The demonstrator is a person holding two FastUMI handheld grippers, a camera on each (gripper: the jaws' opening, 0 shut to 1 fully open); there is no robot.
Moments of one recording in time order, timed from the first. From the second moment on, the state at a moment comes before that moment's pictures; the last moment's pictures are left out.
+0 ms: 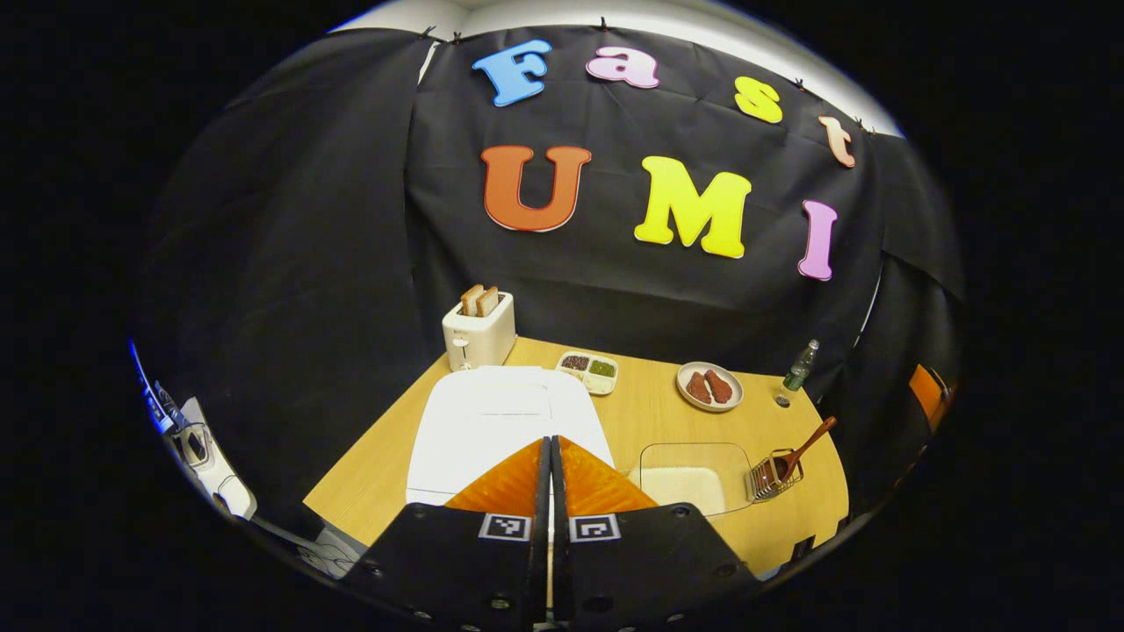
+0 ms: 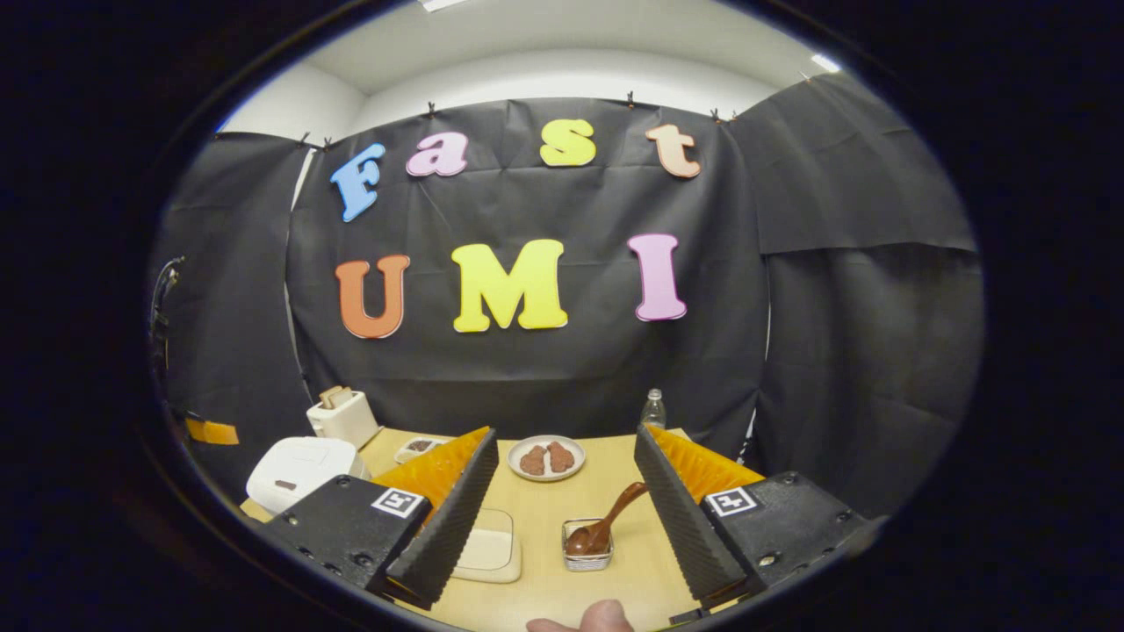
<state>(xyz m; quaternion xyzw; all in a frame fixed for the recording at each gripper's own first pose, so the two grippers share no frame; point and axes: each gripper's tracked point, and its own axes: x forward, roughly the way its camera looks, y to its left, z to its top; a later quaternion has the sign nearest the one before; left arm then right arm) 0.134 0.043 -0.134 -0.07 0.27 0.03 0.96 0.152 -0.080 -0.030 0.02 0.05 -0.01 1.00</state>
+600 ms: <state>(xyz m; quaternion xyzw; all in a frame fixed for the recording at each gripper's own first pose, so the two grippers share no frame) 0.171 0.071 -0.228 -0.14 0.38 0.04 0.92 0.160 -0.111 -0.065 0.01 0.09 -0.05 0.99</state>
